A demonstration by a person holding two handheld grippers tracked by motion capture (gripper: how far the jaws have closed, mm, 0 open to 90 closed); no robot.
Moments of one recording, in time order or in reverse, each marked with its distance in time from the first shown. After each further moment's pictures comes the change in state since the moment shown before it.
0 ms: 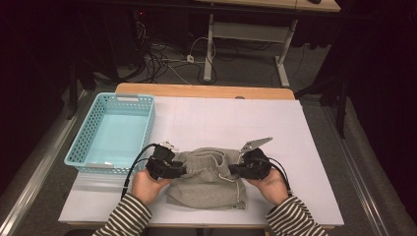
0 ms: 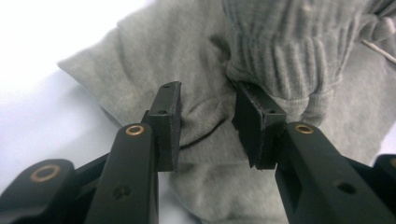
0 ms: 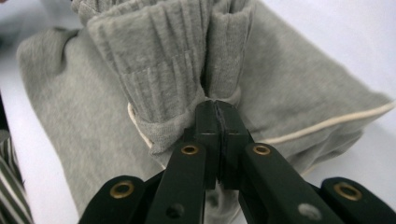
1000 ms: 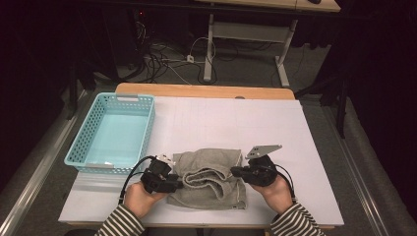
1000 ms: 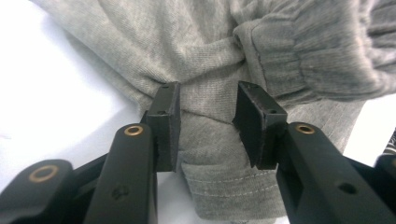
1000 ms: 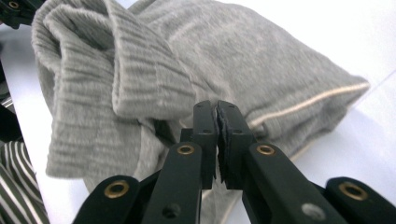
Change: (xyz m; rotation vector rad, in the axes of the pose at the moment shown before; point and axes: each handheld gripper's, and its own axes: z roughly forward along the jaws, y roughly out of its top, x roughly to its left) left arm -0.011 -0.029 -0.007 0.033 0.027 0.032; right arm 0.014 -0.011 -0.016 -0.085 -0.052 0.003
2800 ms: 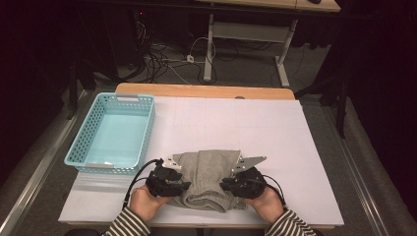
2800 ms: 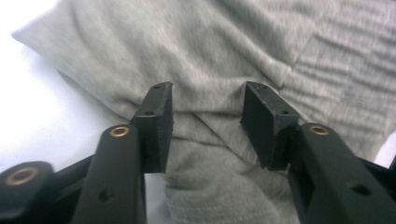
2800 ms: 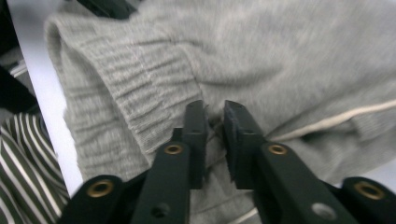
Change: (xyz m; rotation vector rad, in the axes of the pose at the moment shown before) left arm -0.018 0.003 0.005 -0.067 0.041 0.053; right arm 0.032 -0.007 0.017 0.057 0.026 -0.068
